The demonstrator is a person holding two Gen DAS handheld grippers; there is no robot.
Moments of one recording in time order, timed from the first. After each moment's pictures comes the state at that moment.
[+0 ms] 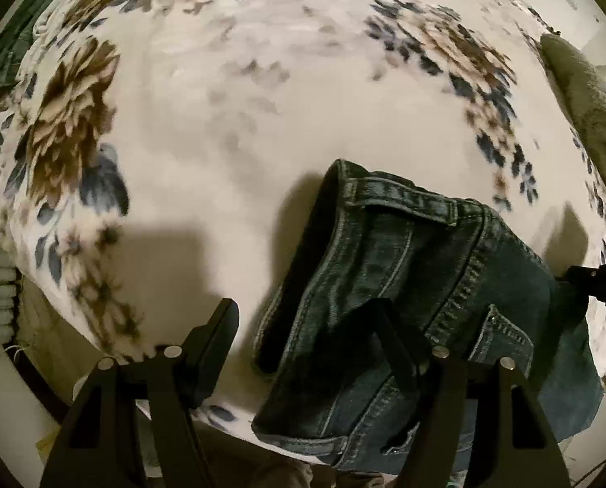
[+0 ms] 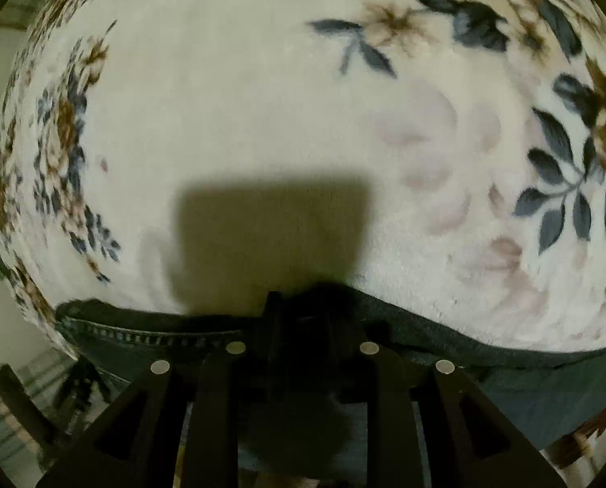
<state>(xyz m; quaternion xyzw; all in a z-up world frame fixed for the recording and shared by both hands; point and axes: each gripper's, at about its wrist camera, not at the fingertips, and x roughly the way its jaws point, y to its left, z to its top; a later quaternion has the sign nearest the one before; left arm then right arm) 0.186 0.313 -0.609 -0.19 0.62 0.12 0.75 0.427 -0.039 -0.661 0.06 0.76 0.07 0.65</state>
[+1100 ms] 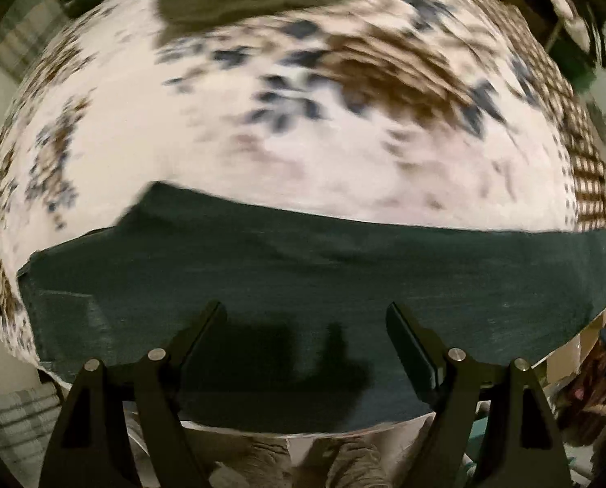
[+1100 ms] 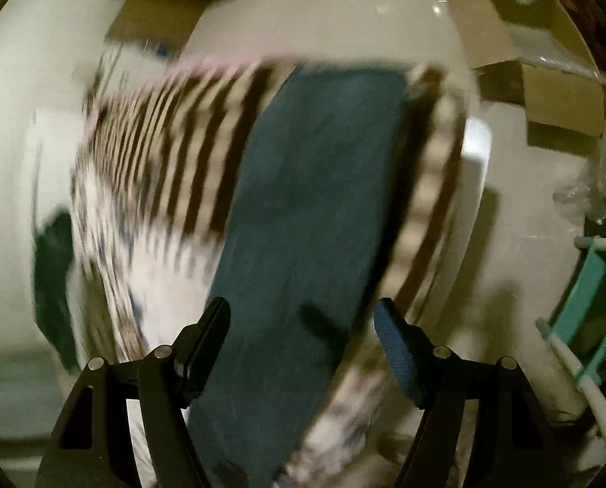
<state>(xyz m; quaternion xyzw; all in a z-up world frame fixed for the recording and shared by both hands) 0.236 -0.121 -0.541 0.05 0.64 -0.04 0.77 0.074 -0.628 -0.649 0.58 0.41 -0.24 0.66</state>
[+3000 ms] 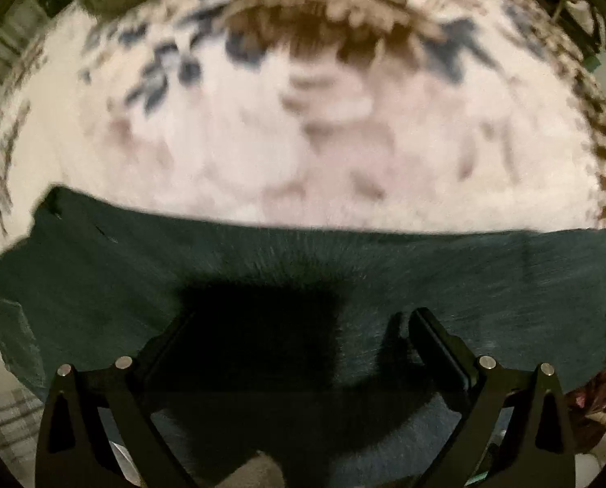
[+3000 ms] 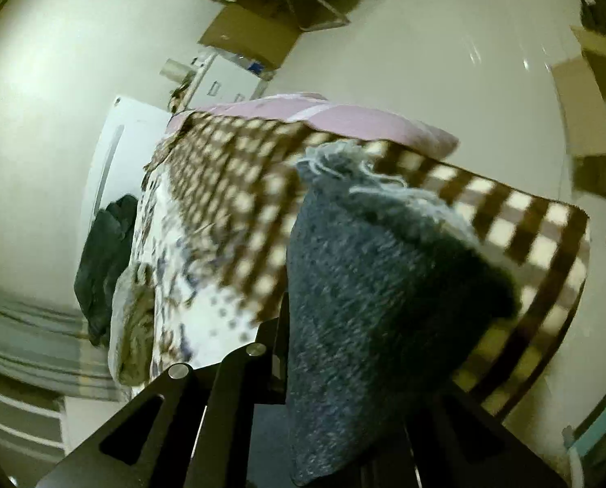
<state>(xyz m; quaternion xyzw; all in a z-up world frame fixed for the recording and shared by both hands) 0.241 -0.174 -0.608 0.06 0.64 -0.04 0.76 0.189 -0.586 -0.639 0.51 0.34 -0.14 0.78</state>
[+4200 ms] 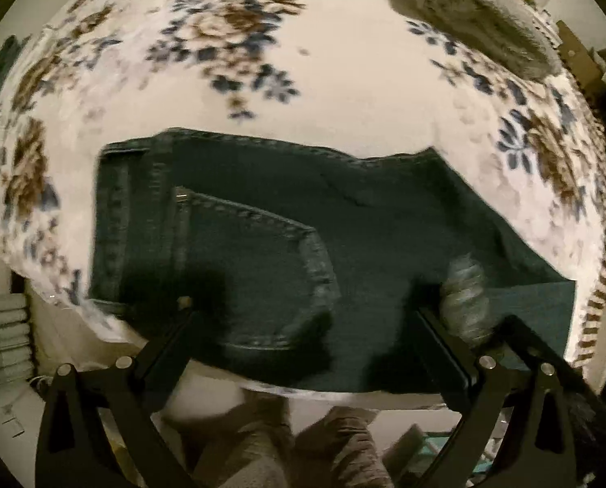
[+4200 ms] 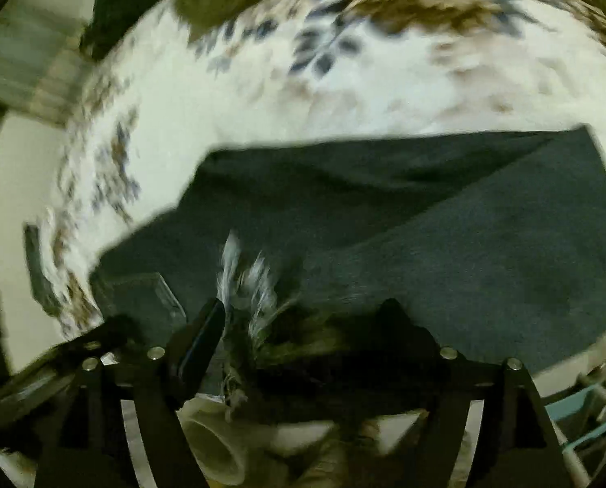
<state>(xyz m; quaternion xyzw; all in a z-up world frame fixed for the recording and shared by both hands) 0.186 0.121 -0.551 -0.11 0.65 0.04 0.75 0.230 -0.121 -0.622 0.24 0.61 0.05 0.75</state>
